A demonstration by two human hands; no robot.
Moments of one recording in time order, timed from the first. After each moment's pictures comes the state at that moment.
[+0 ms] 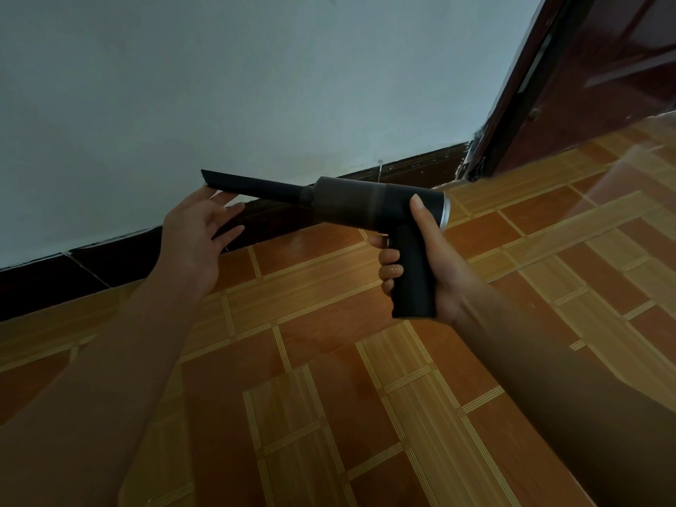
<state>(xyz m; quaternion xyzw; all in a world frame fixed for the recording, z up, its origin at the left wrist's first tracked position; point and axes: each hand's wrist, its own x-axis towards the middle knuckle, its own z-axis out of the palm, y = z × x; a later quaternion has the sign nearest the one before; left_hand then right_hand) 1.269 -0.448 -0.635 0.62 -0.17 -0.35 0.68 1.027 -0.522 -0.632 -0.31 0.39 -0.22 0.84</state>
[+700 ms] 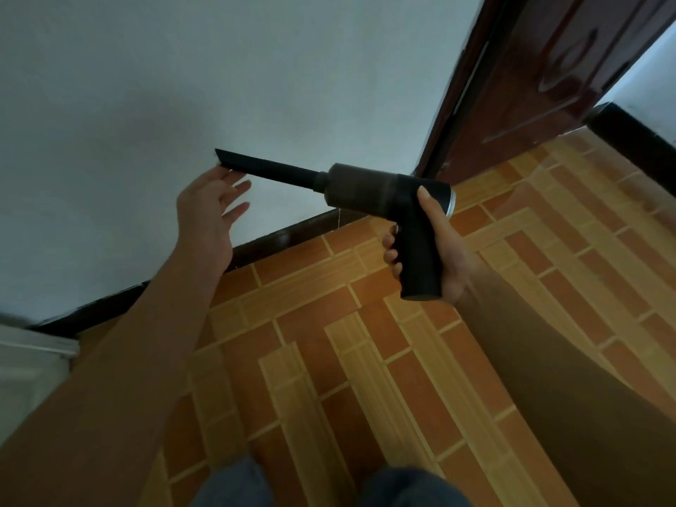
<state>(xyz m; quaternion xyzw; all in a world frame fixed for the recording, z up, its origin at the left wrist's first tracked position) 1.200 -0.454 -0.316 0.64 -0.14 -0.37 0.66 0.952 -0.511 -0.317 -0.24 0.45 -0.22 0.83</state>
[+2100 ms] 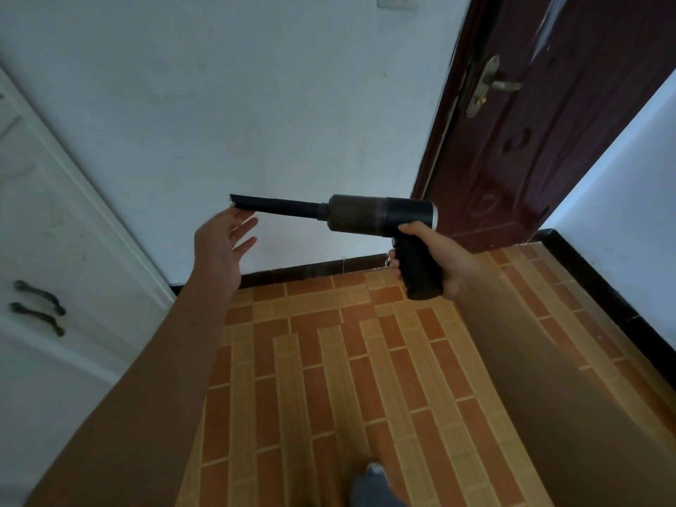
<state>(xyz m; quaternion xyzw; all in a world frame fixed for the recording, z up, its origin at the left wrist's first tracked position) 0.961 -0.168 0.081 0.61 -0.06 -0.28 0.74 0.734 -0.316 0.087 -0.43 0.43 -0.15 0.78</state>
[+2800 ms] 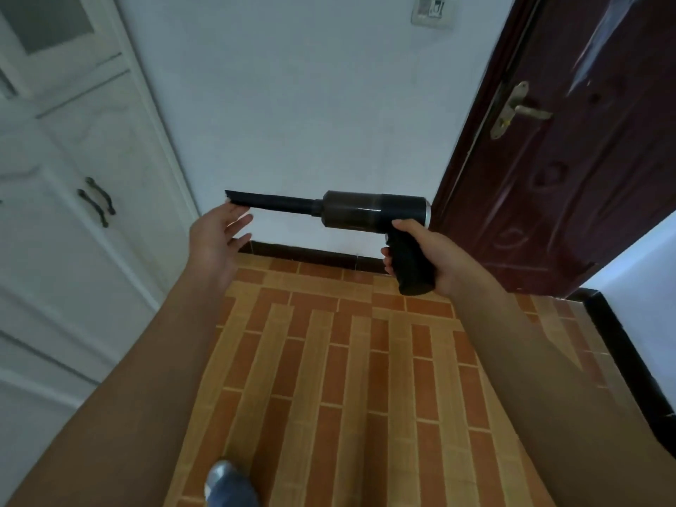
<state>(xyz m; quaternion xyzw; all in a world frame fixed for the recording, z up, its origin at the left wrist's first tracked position) 0.741 -0.150 0.076 0.58 0.03 -0.16 0.80 0.566 -0.361 0.103 -0.55 0.36 -0.04 0.75</state>
